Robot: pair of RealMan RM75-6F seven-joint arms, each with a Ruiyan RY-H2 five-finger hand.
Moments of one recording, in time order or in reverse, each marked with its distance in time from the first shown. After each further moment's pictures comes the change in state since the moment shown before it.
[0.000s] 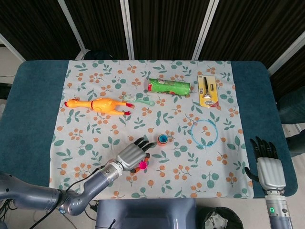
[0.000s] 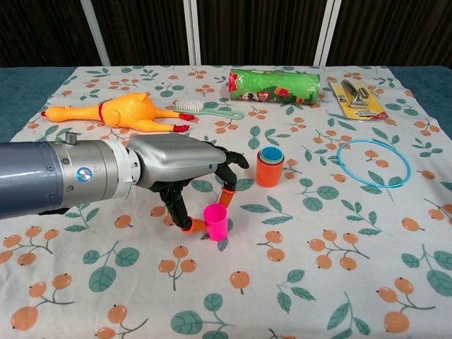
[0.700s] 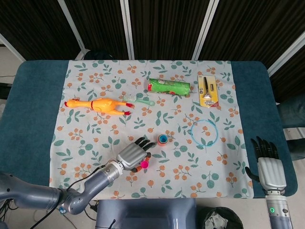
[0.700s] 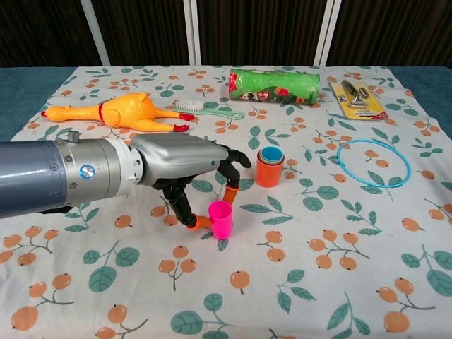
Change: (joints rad) left arm 0.004 -0.002 -0.007 0.018 0.034 -0.007 -0.065; right arm -0.007 0.000 0.011 -0.002 0.002 -0.001 0.000
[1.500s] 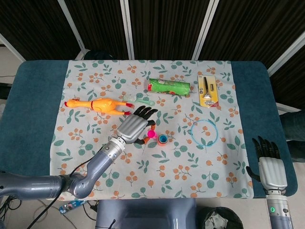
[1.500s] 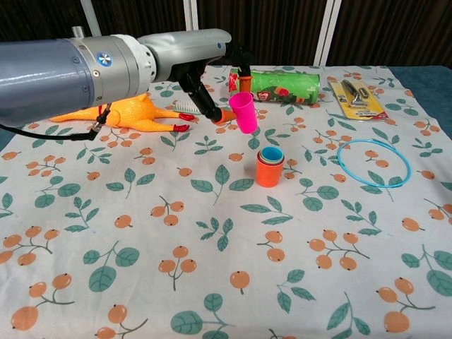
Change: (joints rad) left arm -0.035 0.029 -0.216 0.082 -0.026 0.049 -0.145; right arm -0.004 -0.003 0.010 0.001 0.008 -0.003 -0.007
